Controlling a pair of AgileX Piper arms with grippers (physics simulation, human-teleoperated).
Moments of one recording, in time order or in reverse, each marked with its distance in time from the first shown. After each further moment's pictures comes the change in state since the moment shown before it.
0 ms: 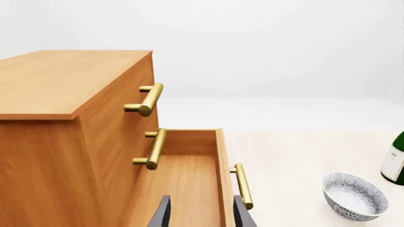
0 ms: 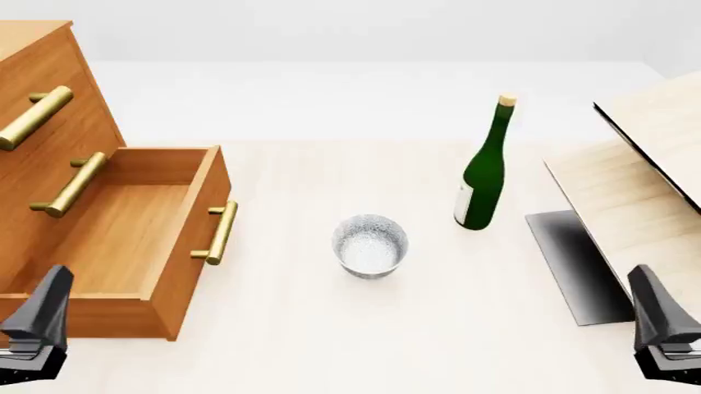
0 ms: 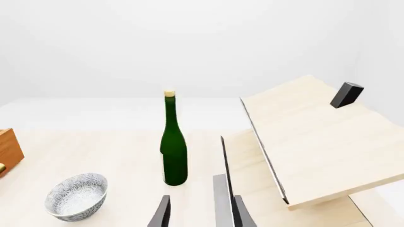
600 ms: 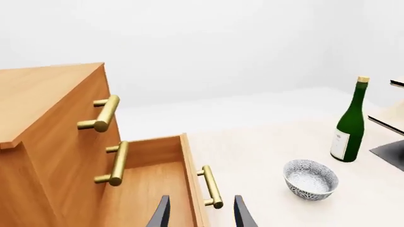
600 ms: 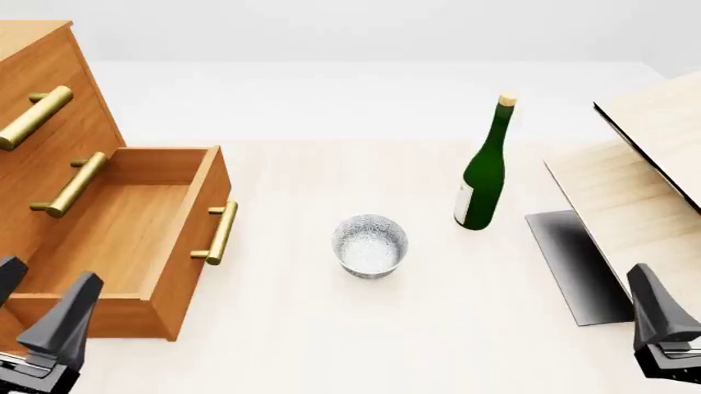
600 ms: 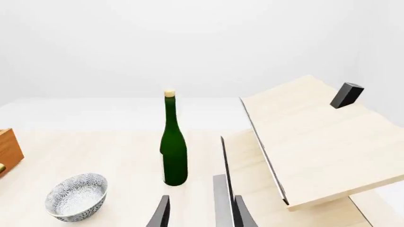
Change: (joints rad) left arm -0.196 0.000 -0.019 0.004 0.044; right arm 0.000 0.010 -0.002 -0.007 0.000
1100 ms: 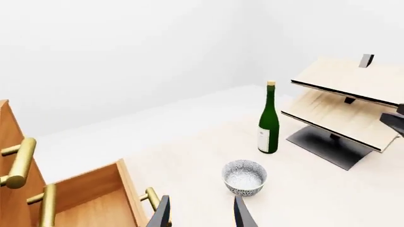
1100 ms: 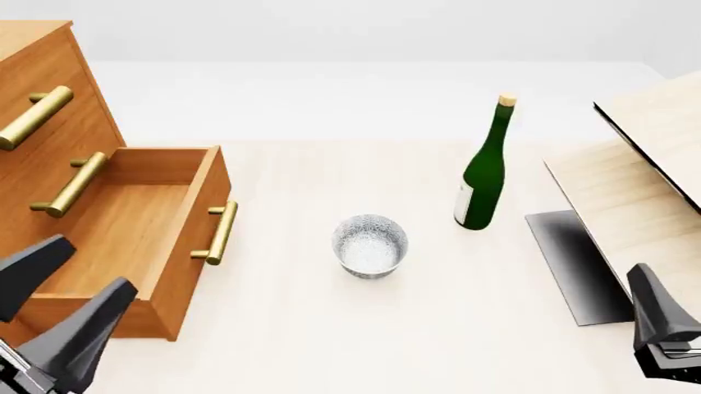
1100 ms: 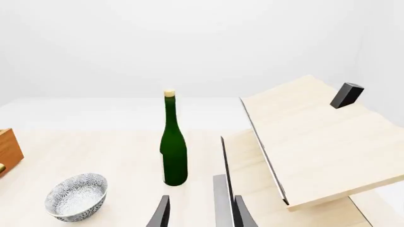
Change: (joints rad) left arm -0.333 0.102 -0.118 0.009 0.030; right arm 0.000 0.001 0.000 -0.001 0.000
